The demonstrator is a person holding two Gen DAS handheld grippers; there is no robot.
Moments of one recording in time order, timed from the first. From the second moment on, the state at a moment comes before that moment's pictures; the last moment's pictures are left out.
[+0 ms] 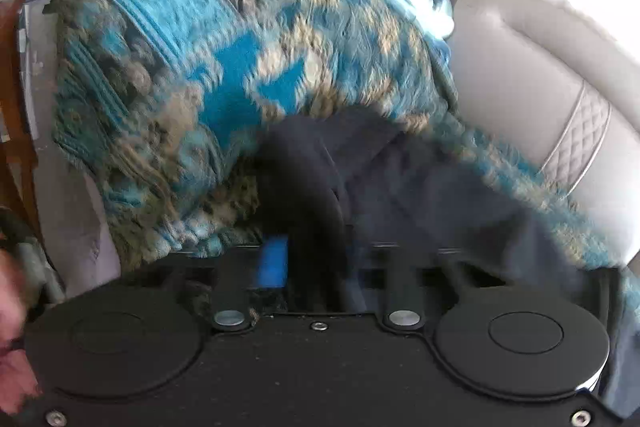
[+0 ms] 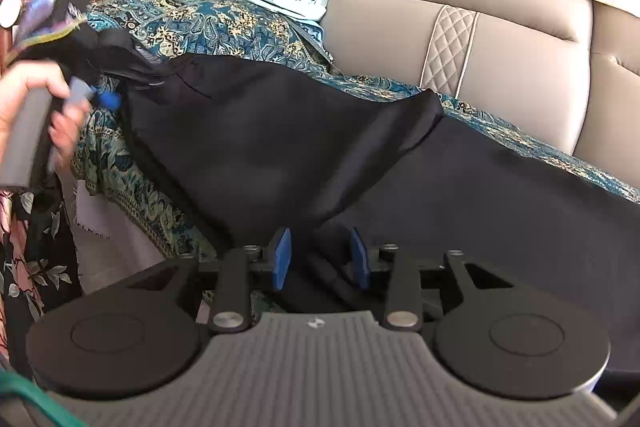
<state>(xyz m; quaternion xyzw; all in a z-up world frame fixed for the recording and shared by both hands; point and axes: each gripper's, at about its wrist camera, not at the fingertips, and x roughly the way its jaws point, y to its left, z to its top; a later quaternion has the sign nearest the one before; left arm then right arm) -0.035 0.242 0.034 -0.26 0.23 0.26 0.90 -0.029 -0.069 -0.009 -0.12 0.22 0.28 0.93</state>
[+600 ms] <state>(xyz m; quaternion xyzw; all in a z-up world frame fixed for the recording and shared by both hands) -0.016 0.255 0.019 -0.28 0.24 0.28 0.89 0.000 -0.121 0.032 -0.01 0.16 0.20 0.96</state>
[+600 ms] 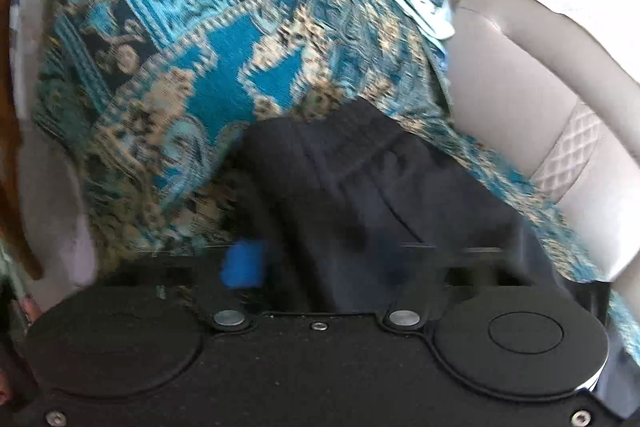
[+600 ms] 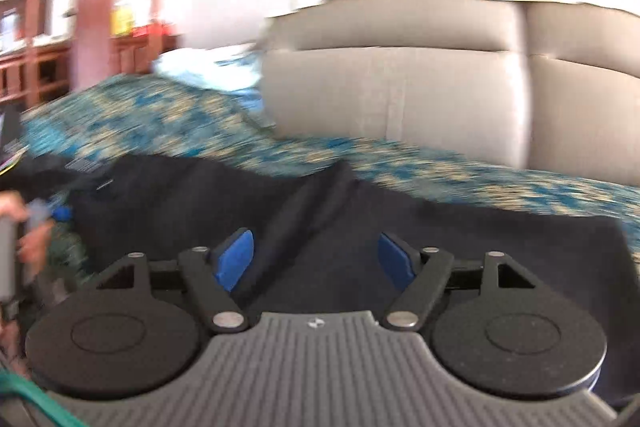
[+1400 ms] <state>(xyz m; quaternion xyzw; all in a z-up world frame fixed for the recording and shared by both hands) 0.043 -0.102 0.055 0.00 0.27 -0.21 0.94 0.058 -0.352 0.051 0.29 0.24 0.09 0.92</state>
